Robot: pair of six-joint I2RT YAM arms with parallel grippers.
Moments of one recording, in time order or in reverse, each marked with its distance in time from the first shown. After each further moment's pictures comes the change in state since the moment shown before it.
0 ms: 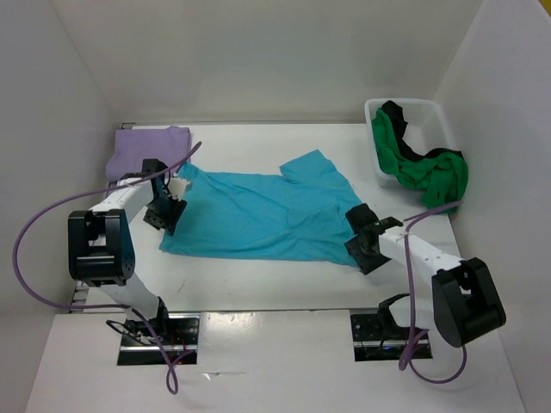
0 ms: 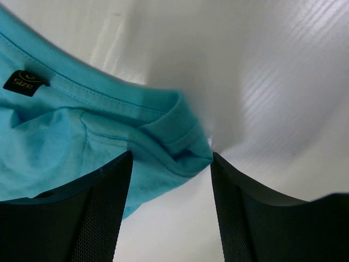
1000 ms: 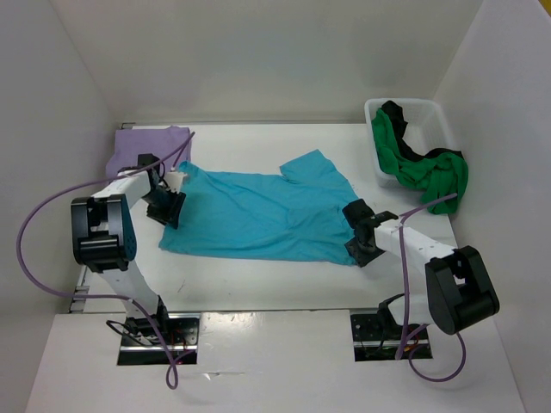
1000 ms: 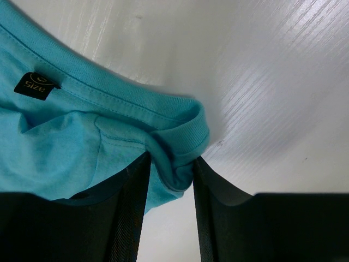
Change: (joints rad) left arm 0.063 0.153 0.103 0.019 0.156 -0.001; right arm 0.000 0.097 0.061 0.012 0.001 -0.031
